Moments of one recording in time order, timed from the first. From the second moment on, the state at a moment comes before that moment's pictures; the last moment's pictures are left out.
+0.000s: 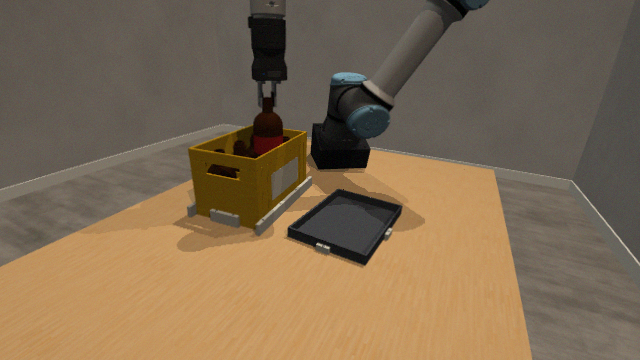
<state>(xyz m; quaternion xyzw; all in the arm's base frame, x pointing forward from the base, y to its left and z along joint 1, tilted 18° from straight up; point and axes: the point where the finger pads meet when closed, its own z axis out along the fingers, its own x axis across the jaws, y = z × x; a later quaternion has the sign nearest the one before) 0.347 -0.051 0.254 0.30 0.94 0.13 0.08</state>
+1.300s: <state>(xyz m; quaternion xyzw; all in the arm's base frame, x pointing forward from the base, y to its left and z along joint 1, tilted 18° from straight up) 0.341 -0.057 0.283 0.30 0.94 0.13 0.08</state>
